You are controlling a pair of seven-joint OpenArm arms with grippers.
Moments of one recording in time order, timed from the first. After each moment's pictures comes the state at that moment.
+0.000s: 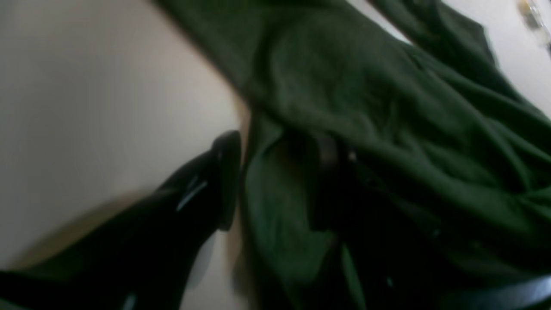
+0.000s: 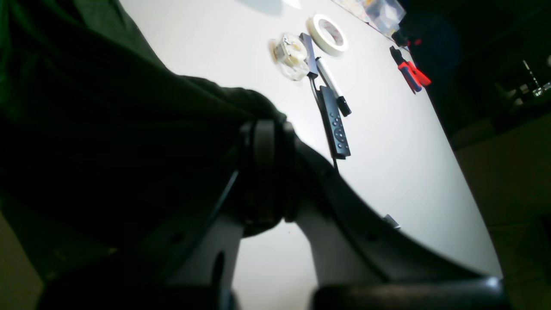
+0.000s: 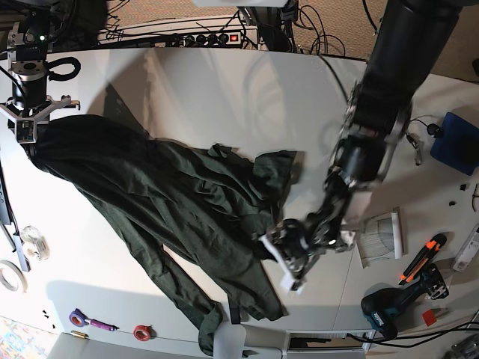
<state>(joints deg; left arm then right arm) -44.6 0.8 18.9 29.0 -29.7 -19.4 25.9 -31.8 21.5 35.1 124.2 1.0 11.5 -28.7</state>
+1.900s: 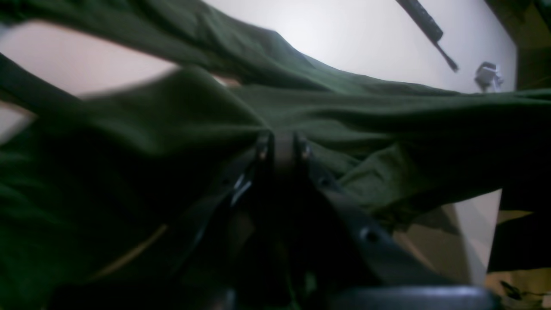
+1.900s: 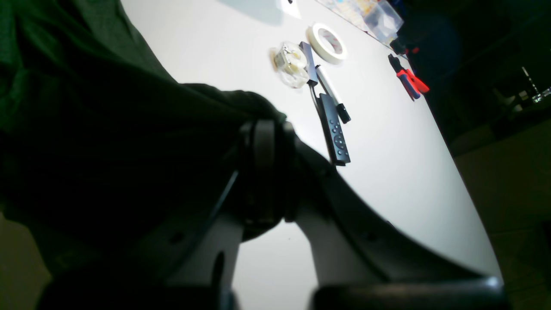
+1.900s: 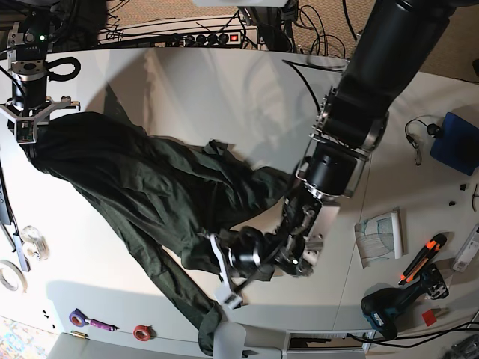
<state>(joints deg) -46.0 6.4 19.5 42.0 -36.4 -35.1 41.4 -31.7 21.5 35.1 124.2 1.0 11.5 -27.2</state>
